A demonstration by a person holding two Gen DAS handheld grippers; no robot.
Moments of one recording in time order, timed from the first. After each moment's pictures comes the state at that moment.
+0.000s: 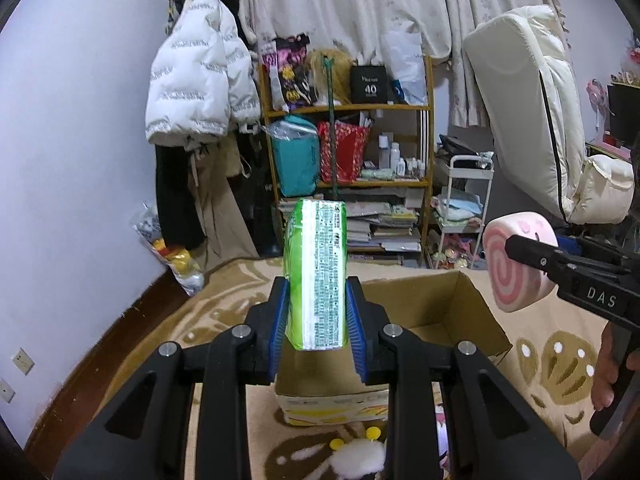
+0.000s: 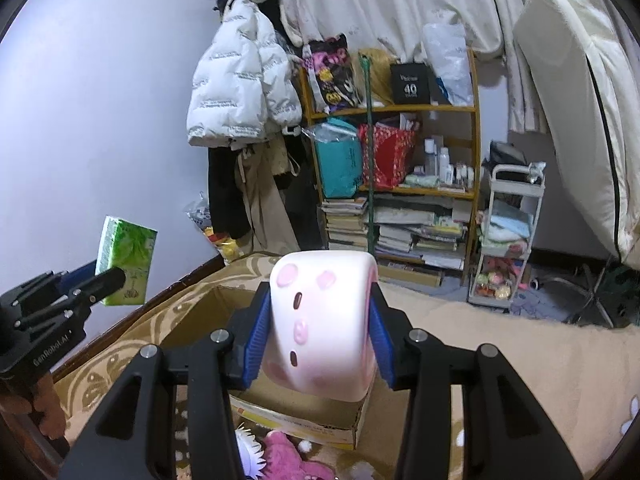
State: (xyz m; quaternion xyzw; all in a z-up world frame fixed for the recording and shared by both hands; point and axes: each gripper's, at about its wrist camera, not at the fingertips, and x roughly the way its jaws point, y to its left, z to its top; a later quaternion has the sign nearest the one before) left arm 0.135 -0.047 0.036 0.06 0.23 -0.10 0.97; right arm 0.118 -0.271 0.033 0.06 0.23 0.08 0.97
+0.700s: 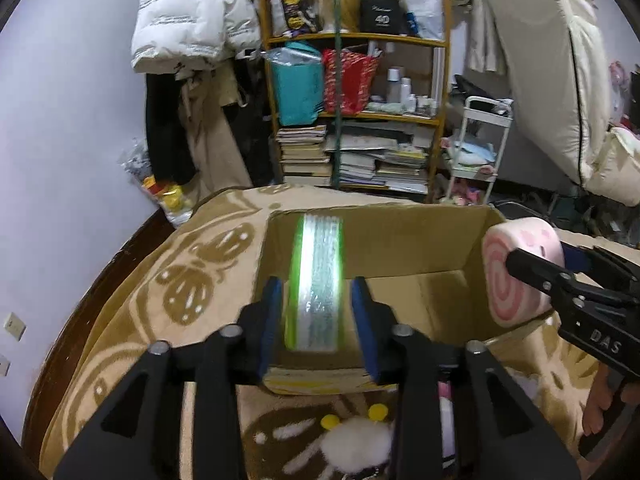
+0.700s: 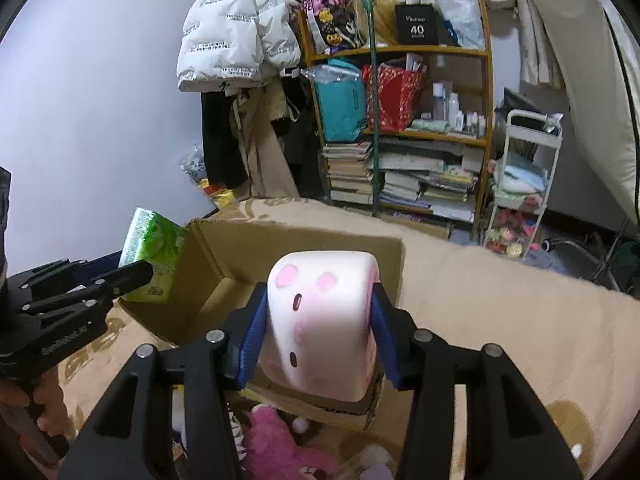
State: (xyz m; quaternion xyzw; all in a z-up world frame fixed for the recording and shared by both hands) left arm 0.177 -0.053 -0.033 0.05 0.34 -0.08 0.94; right arm 0.152 -0.259 -0.043 0.06 0.32 0.09 0.94
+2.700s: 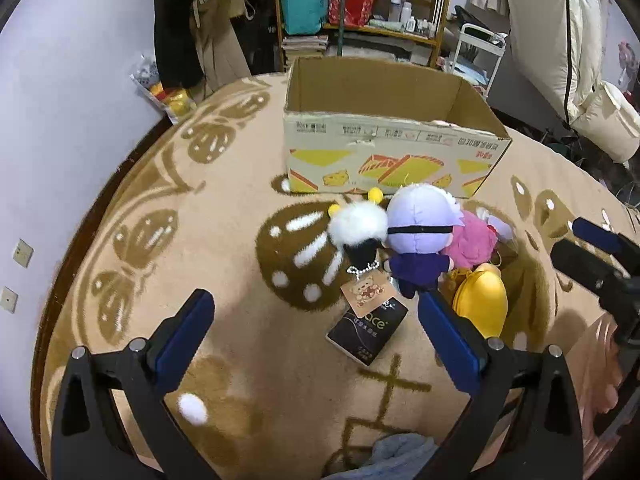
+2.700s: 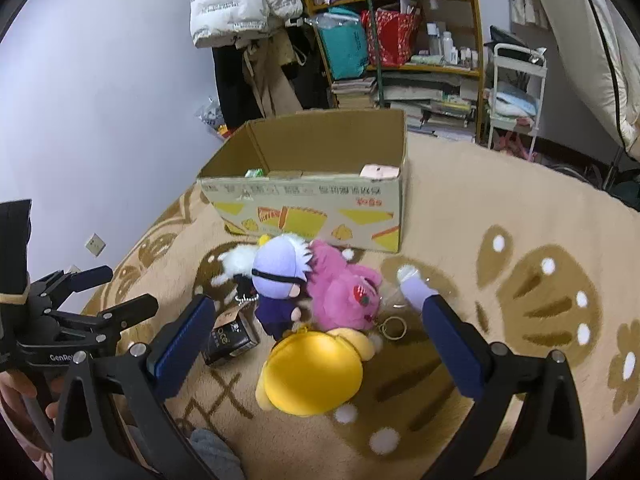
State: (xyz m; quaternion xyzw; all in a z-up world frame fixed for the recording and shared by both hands) left arm 0.044 -0.004 -0.057 0.04 0.49 -0.08 0.87; right arm 0.008 -0.246 -0.049 0.09 0.42 0.10 0.90
